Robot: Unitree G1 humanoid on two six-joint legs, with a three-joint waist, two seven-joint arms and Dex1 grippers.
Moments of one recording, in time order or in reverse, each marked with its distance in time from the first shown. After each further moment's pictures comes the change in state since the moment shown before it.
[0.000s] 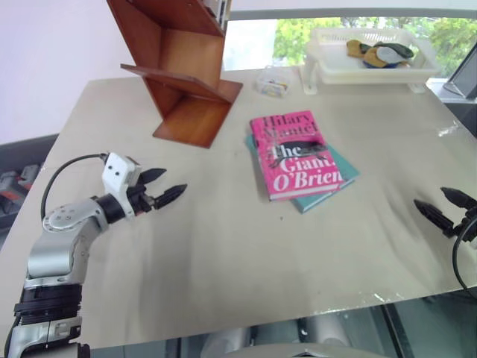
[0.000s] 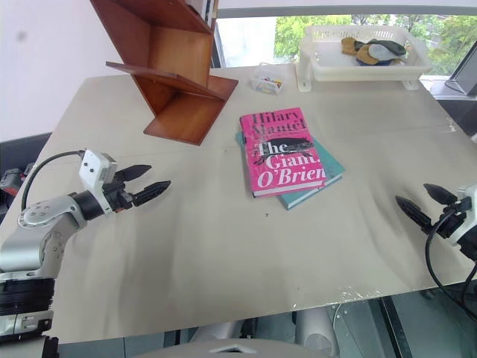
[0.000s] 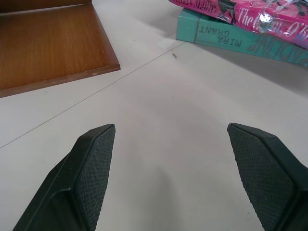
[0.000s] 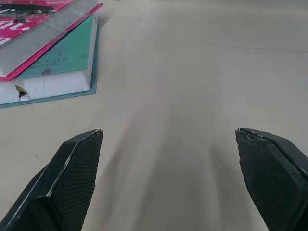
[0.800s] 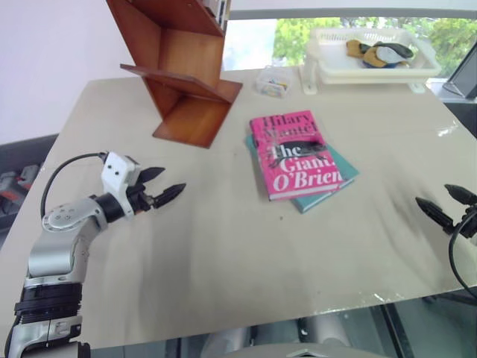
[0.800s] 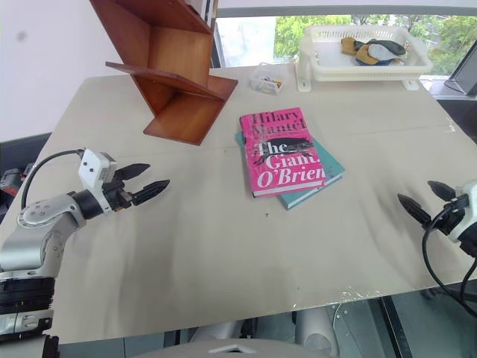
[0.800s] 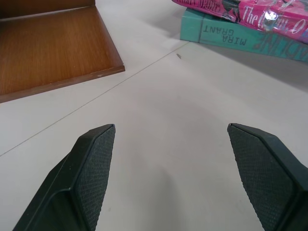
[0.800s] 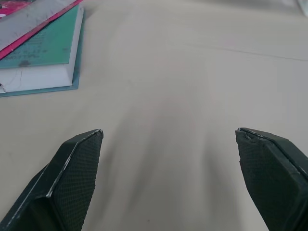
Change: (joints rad) left arm -0.009 0.000 -0.001 0.025 0.021 -0.032 -0.001; right arm -0.035 0.012 -0.003 0.005 -0.073 -0.028 -0.048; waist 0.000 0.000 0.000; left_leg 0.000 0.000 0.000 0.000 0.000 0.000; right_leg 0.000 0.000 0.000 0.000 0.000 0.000
